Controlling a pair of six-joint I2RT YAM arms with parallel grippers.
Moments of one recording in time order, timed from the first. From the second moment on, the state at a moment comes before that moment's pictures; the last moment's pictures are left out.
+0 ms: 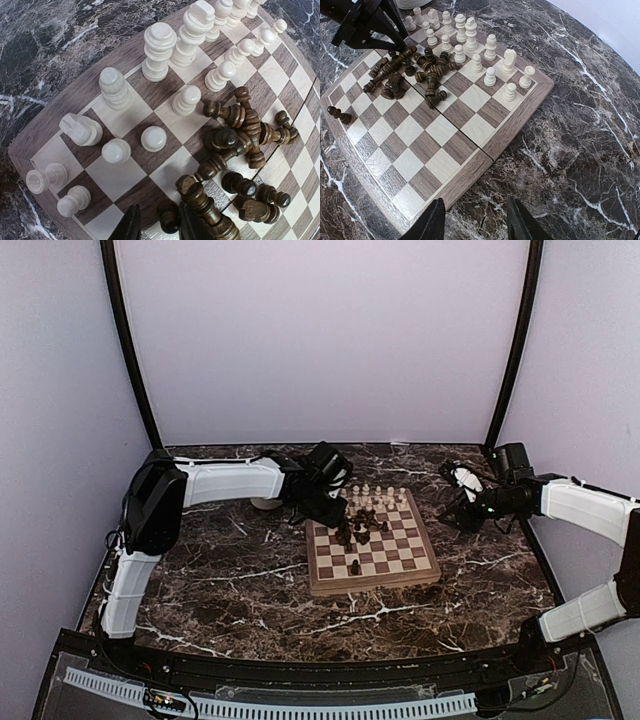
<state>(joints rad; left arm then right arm) -0.84 2.27 1.85 -0.57 -0.06 -0.26 0.19 1.29 0.80 -0.40 -0.46 -0.50</state>
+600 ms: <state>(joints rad) -0.84 2.17 1.76 -0.57 -0.09 -0.23 0.19 1.31 0.80 -0.40 -0.46 -0.50</state>
